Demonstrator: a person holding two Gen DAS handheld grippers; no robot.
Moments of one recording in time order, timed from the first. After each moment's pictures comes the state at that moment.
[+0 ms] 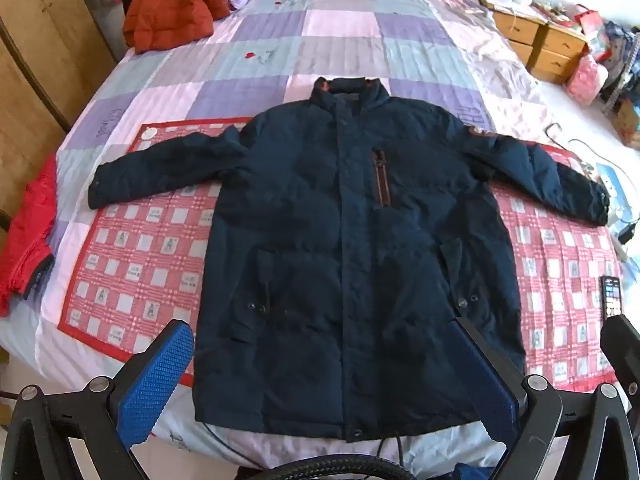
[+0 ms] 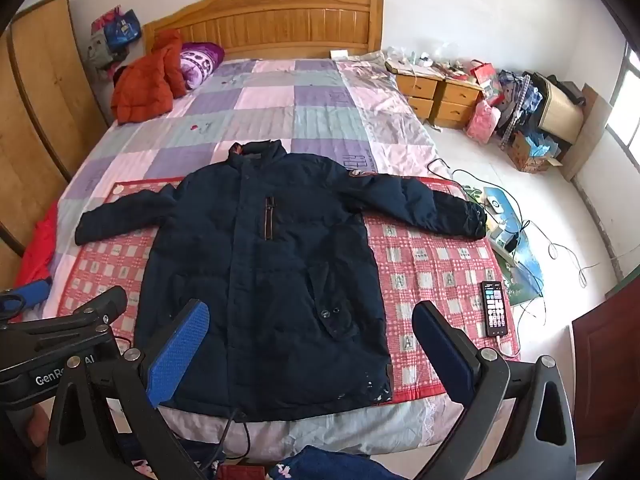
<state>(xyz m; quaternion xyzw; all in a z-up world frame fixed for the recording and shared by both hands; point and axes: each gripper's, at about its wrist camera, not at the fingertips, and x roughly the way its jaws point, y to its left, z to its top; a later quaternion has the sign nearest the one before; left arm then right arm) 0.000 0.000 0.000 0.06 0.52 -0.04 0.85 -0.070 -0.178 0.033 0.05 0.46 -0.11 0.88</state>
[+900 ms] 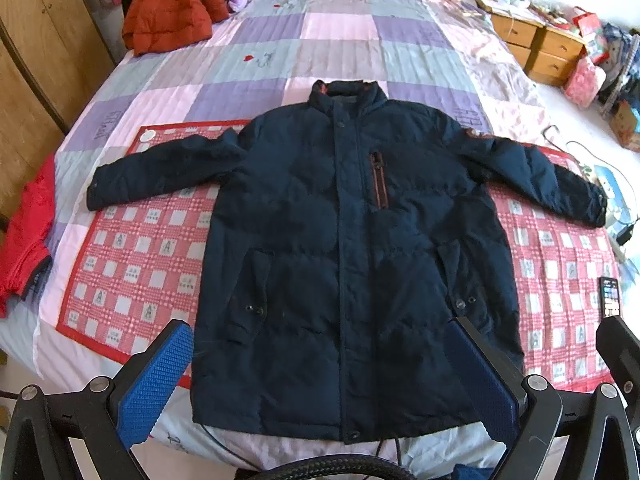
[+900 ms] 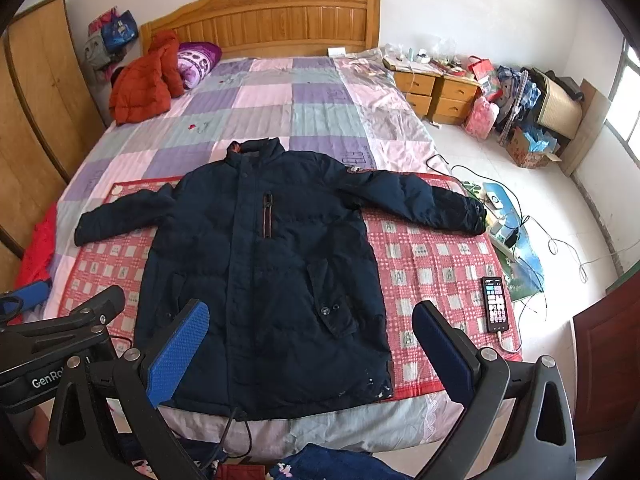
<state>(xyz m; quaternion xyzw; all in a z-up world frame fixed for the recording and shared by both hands) -0.004 -0.005 0.002 0.06 0.51 -0.04 0.86 -0.073 -0.182 0.029 0.06 0.46 -0.11 0.88</state>
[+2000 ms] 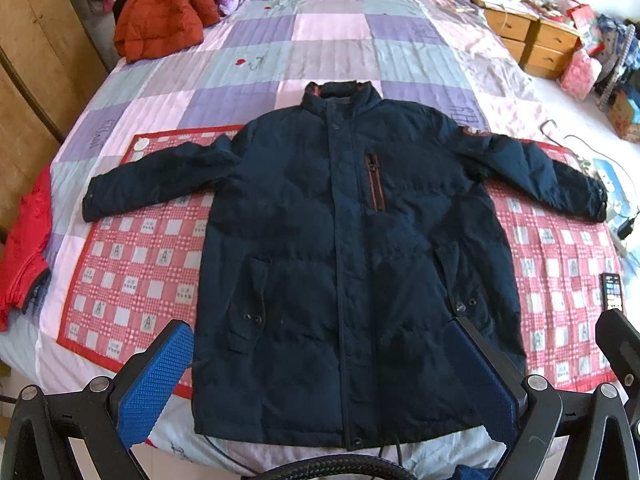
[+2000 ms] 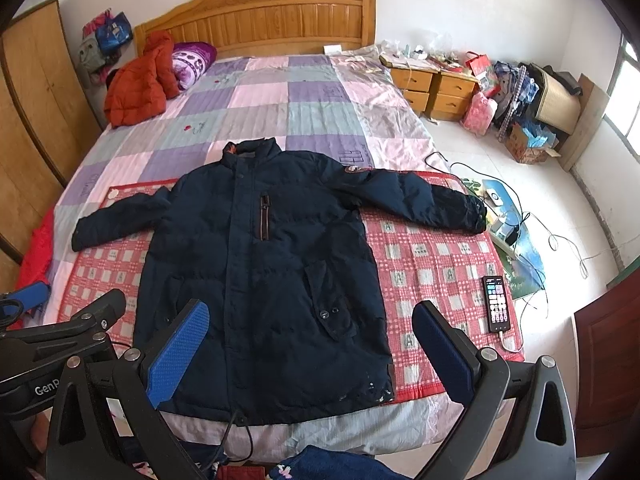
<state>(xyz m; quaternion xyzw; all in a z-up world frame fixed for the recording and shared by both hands) 0.005 -0.013 0.001 0.07 0.51 -0.05 0.85 -0.062 -0.191 0.027 0.06 0.47 -0.12 0.87</state>
